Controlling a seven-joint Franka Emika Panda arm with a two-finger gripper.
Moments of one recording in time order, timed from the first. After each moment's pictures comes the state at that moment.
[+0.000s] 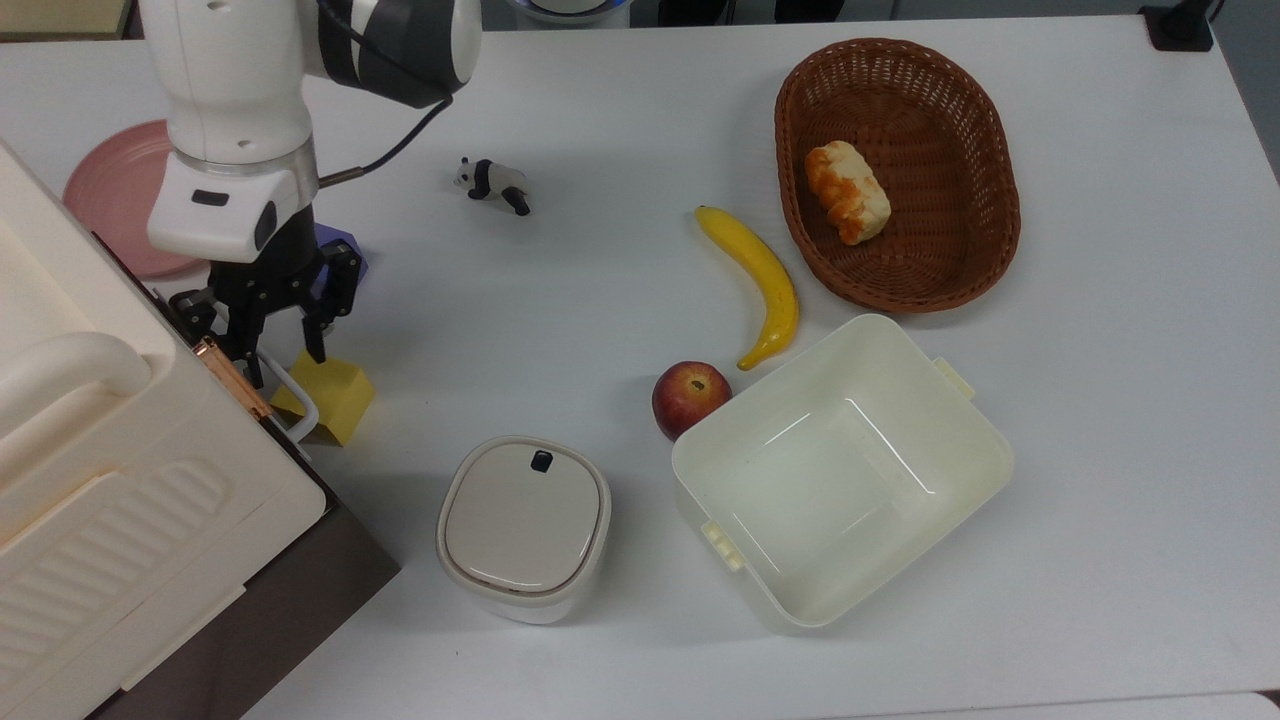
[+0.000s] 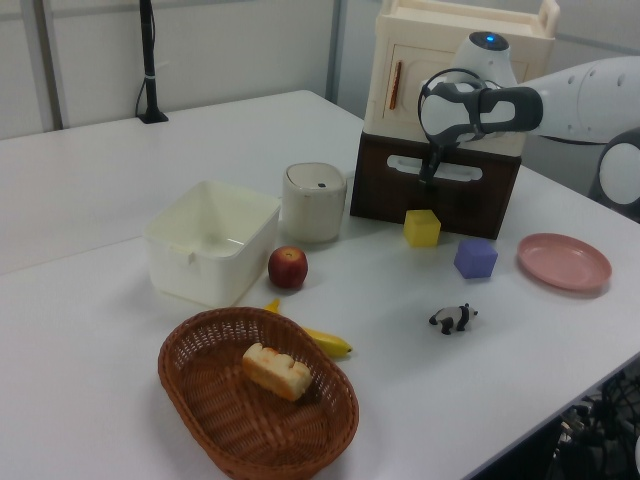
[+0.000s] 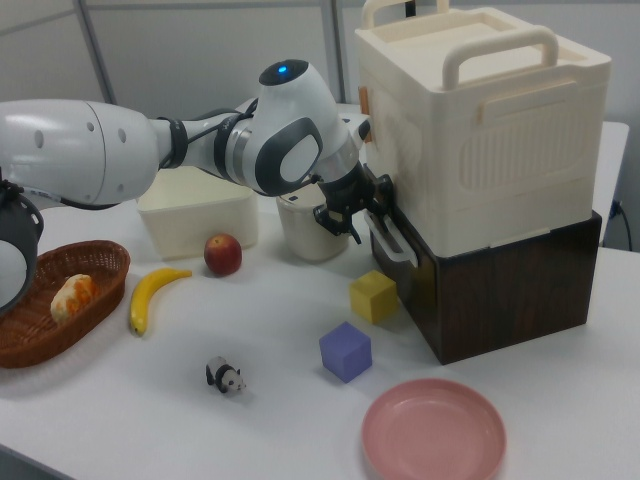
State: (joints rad) arm -0.21 0.43 -0.04 -1.55 -0.04 2.37 -0.92
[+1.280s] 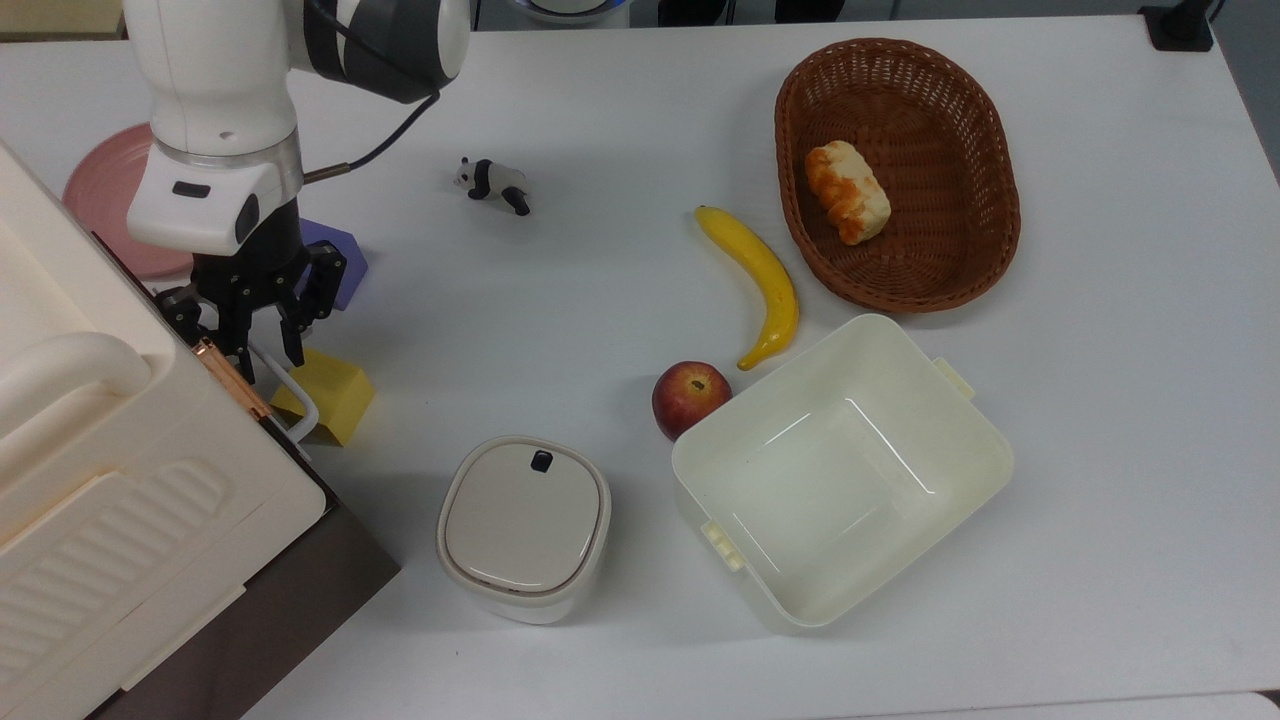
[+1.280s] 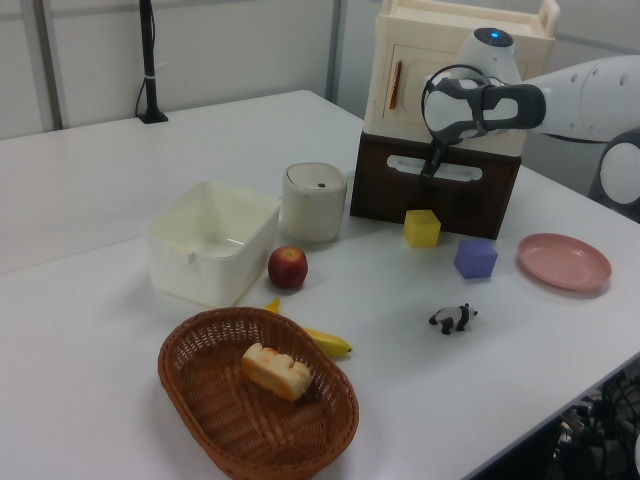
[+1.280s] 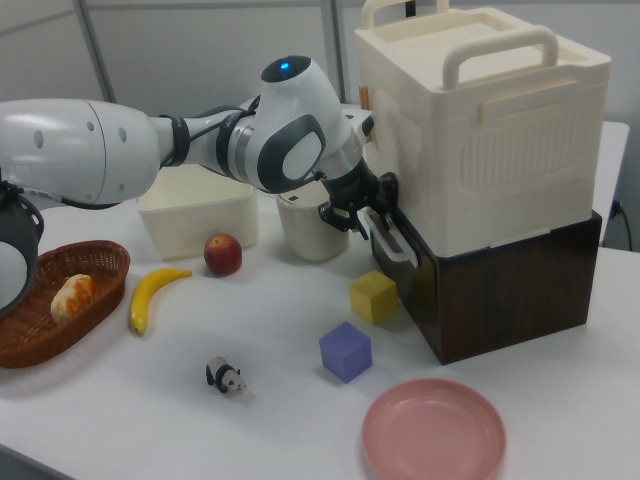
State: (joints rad) arm -0.21 0.43 -0.04 -1.53 -0.04 2.37 -0.92
